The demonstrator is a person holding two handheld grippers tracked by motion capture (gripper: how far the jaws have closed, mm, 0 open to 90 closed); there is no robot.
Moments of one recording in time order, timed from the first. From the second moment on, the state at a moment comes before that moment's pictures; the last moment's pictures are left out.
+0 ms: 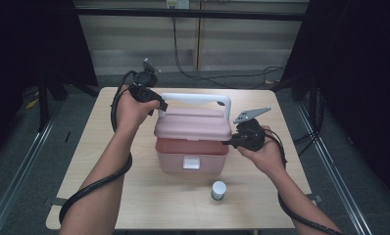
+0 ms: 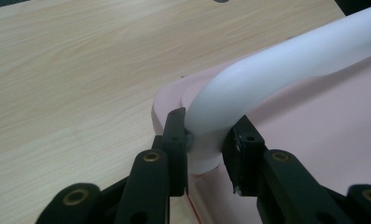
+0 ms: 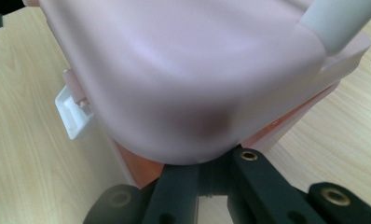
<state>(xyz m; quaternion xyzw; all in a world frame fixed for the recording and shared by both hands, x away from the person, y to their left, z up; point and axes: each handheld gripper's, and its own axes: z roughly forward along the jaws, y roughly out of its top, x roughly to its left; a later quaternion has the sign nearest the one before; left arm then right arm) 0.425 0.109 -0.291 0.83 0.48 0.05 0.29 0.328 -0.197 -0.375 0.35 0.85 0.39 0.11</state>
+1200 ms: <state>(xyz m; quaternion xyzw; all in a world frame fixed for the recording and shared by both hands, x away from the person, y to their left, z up) 0.418 0.123 -0.294 0.83 0.47 0.07 0.30 0.327 -0.197 -0.367 0.34 0.85 0.39 0.12</state>
